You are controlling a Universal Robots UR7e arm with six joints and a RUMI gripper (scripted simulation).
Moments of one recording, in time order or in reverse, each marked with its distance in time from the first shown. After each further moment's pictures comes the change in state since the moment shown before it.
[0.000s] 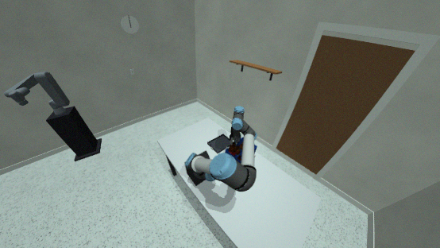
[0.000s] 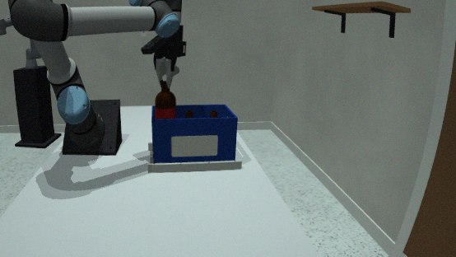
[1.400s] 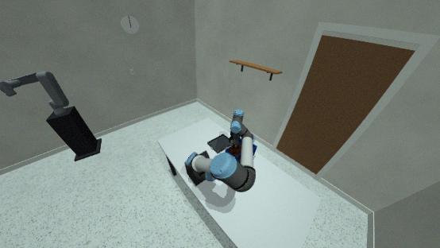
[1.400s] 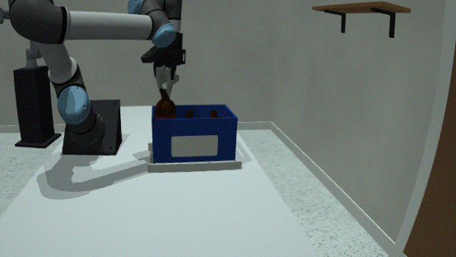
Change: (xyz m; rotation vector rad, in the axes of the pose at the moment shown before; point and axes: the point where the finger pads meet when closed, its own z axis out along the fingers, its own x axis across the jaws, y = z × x) arm 0.000 0.000 0.029 0.000 0.000 0.000
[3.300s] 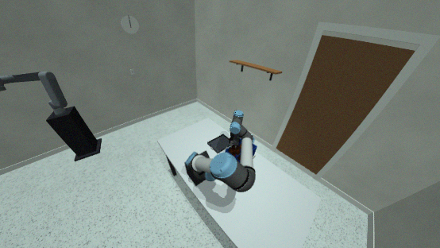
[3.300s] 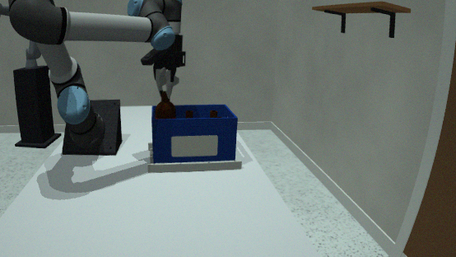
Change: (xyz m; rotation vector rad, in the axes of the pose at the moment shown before) arm 0.000 0.000 0.007 0.000 0.000 0.000
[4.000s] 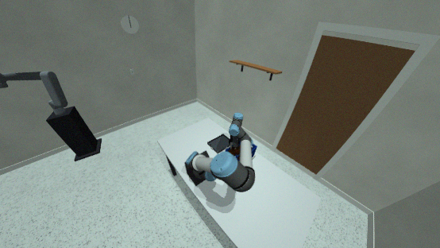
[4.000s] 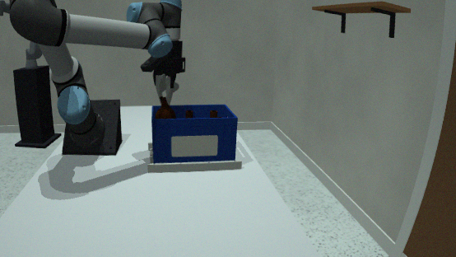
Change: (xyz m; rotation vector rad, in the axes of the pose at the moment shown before) arm 0.000 0.000 0.022 0.000 0.000 0.000
